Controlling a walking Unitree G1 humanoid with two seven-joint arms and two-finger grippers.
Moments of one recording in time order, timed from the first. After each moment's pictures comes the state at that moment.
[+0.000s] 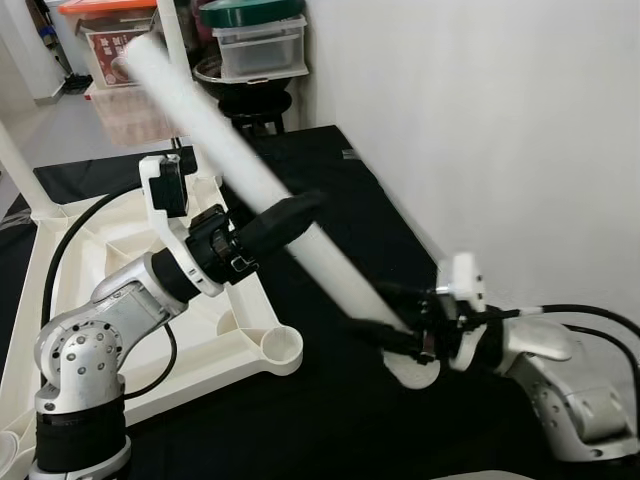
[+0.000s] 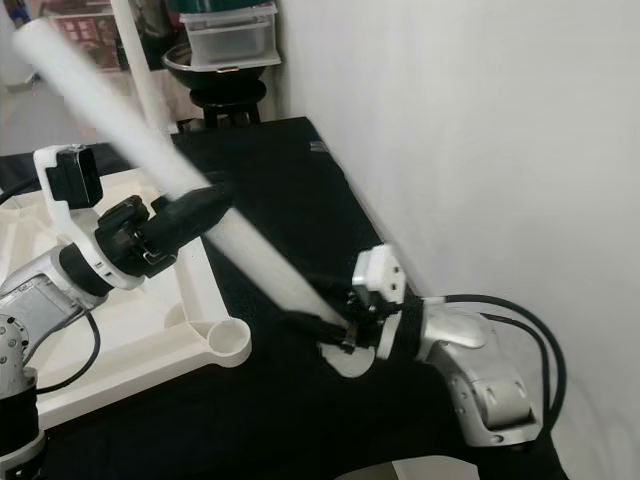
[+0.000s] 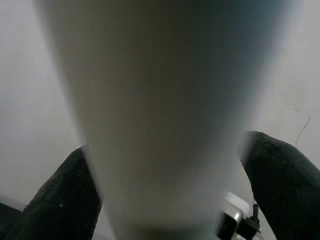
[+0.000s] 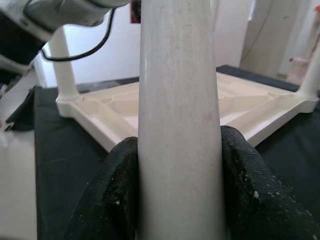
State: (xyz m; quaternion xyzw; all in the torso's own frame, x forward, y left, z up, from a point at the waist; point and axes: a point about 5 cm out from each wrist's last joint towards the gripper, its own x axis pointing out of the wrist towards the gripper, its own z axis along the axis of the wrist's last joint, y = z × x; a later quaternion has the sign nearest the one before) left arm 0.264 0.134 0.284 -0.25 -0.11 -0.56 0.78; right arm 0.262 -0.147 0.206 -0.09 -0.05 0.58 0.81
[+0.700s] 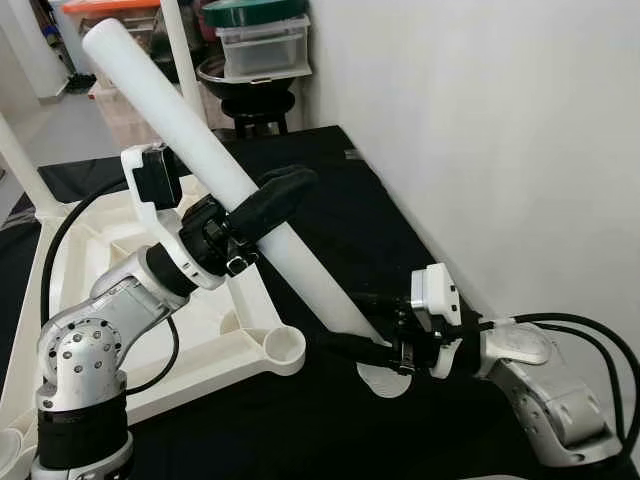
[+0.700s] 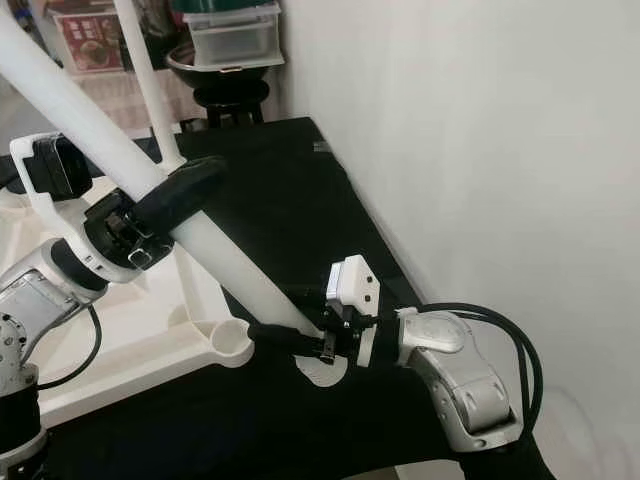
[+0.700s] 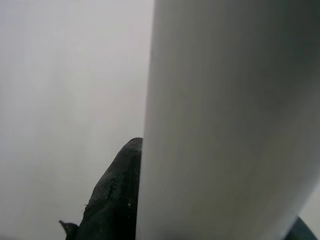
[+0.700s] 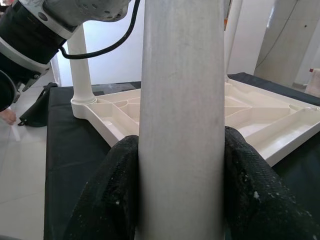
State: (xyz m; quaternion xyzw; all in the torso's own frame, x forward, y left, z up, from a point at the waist) left arm 0.258 0.132 0.295 -0.27 -0.14 -0.58 0.75; right arm 0.260 -0.128 0.205 -0.10 -0.06 0.60 0.79
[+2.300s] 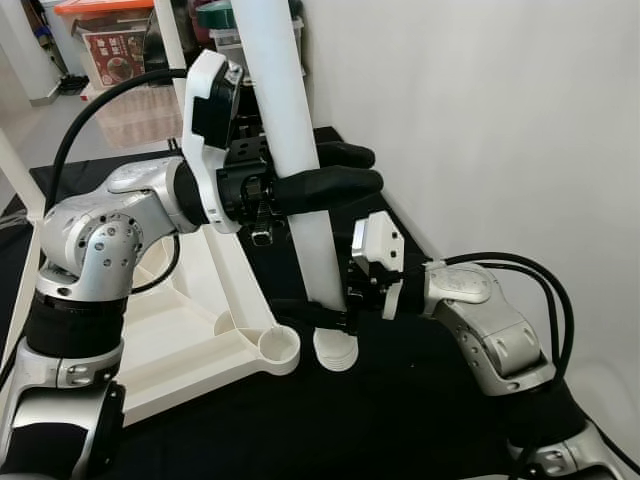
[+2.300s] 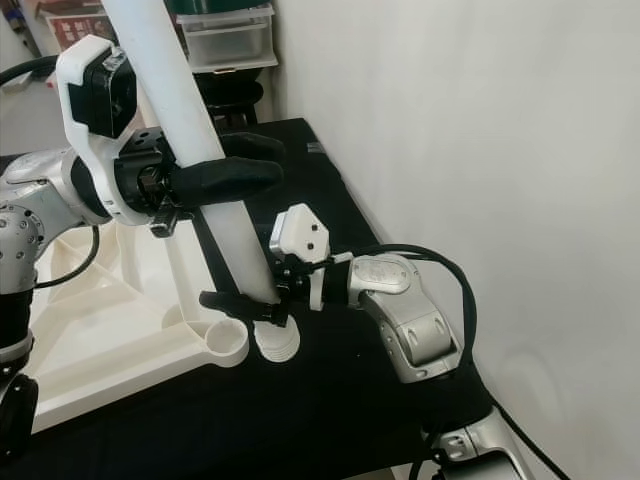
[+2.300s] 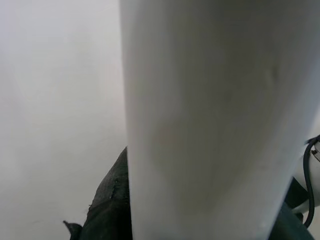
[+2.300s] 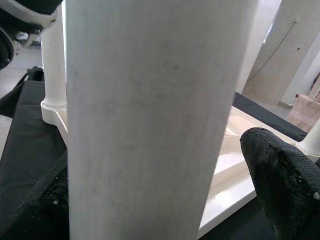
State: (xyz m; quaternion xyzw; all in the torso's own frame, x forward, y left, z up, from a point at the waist) left arm 0.276 0.103 0.352 -0.02 -0.14 -0.73 0.67; right arm 0.297 -0.079 0.239 -0.15 -0.10 0.60 0.78
